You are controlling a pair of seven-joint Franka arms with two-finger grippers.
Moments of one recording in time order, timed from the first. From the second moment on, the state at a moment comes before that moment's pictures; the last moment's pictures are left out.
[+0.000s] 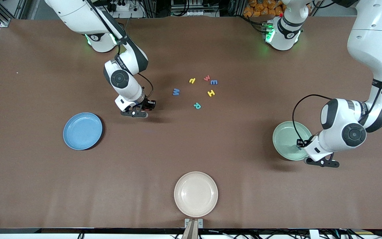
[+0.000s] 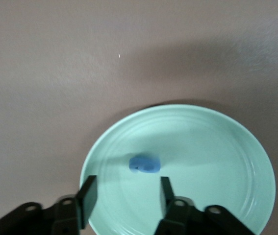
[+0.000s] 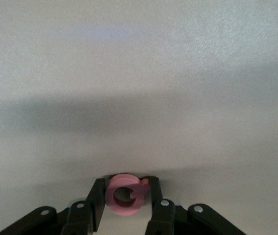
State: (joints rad) left arm 0.19 0.63 -0.27 -1.65 0.27 2.17 -0.02; right arm 0.34 0.39 0.21 -2.28 0.02 2.60 0.63
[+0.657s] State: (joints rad) left arm 0.18 0.49 -0.49 -1.61 0.26 2.01 -0.01; right arm 0.29 0.39 0.16 -2.23 -0.08 2.54 0.52
